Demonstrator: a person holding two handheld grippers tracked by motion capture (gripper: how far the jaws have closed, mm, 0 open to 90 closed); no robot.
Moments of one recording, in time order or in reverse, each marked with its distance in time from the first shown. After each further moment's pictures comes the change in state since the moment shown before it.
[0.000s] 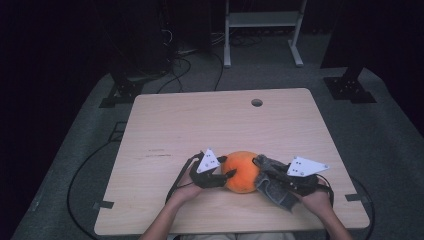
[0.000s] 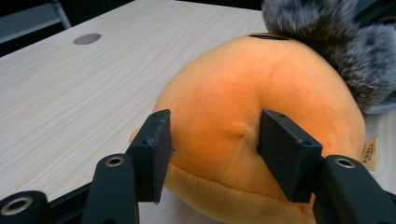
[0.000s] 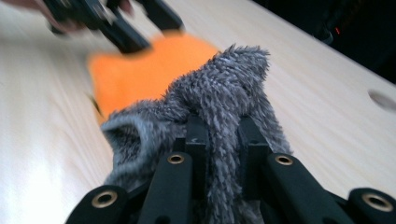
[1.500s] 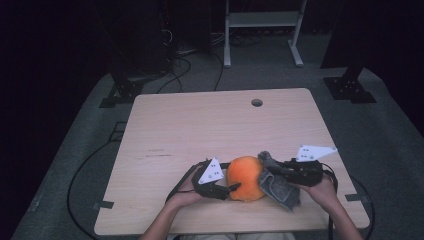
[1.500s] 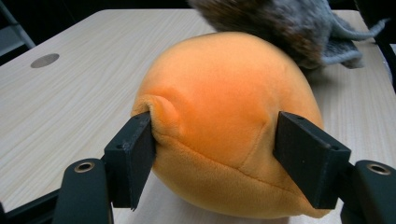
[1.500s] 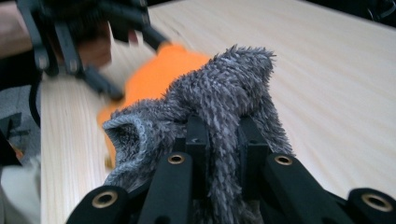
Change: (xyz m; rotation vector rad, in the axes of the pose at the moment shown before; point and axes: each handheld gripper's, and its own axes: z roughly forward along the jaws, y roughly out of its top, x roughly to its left) left arm -0.020 0.002 -0.008 -0.002 -0.100 0.128; right arm -0.033 0.006 -0.003 0.013 0.175 0.178
